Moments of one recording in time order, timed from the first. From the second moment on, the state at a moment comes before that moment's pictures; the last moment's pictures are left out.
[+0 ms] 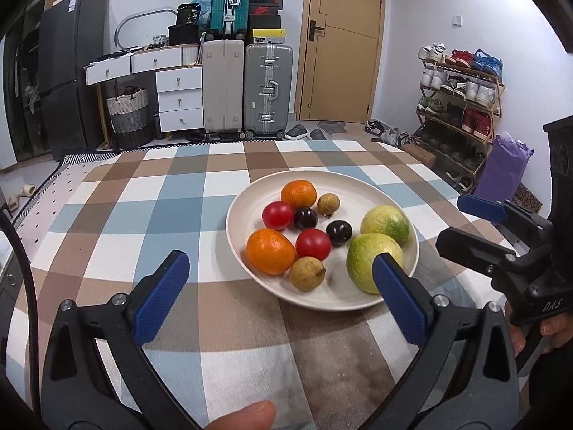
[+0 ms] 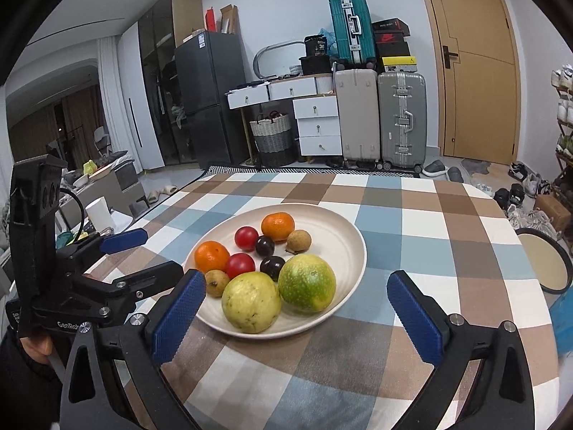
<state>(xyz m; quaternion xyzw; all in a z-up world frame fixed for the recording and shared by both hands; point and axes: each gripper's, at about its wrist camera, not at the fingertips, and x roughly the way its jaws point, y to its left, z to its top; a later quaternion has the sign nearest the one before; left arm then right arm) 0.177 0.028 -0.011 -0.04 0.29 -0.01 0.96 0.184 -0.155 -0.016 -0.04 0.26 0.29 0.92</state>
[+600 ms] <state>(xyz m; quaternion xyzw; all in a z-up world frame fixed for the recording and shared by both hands) 0.157 0.034 -0.004 -0.06 0.25 -0.01 0.97 0.167 -0.148 -0.013 -0.06 0.22 0.30 0.93</state>
